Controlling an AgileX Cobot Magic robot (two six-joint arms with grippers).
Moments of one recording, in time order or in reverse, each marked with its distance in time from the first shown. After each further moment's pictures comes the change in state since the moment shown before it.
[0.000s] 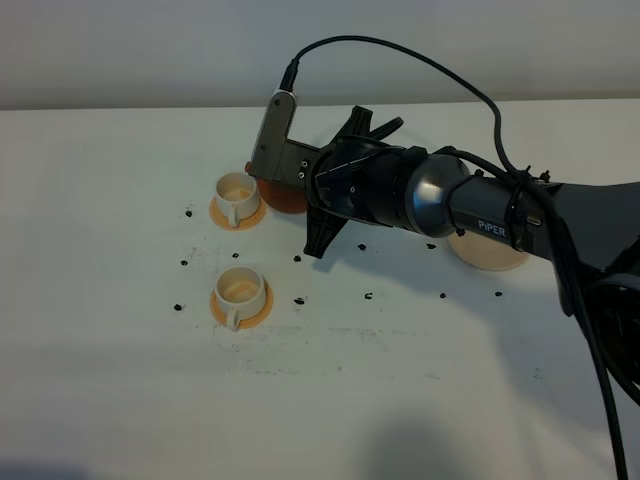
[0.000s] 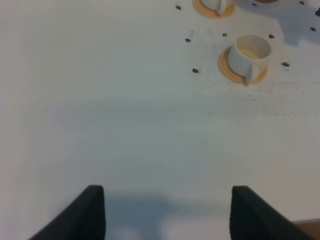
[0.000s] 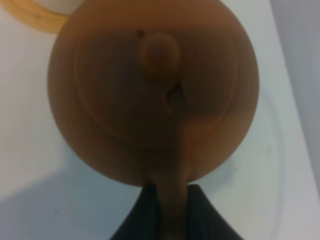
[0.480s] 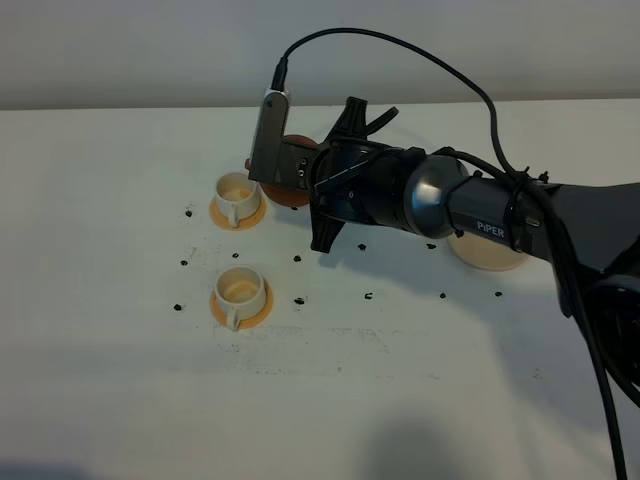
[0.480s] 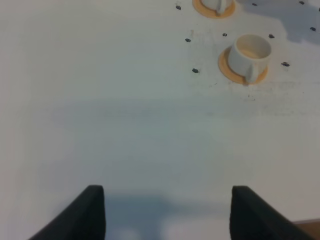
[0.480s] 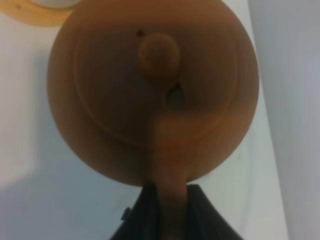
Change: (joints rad) left arm 0.000 0.000 0.000 0.000 0.000 0.000; right arm 0.006 0.000 0.000 -0.114 0.001 0.000
